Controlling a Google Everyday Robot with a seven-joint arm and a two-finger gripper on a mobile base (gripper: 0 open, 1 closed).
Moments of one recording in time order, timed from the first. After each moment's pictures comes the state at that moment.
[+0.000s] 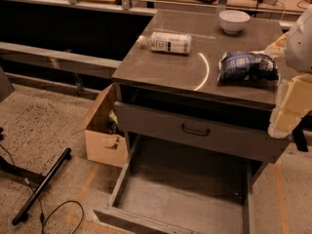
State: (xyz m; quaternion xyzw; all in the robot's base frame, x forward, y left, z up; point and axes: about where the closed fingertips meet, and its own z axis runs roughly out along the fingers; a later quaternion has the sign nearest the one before) arm 0.438 -0.217 0.976 -0.60 0.78 -0.03 0.16
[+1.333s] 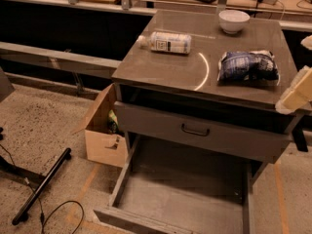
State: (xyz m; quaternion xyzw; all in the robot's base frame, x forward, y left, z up) arm 0.494 -0.286 0.968 -0.48 0.84 -0.04 0.26
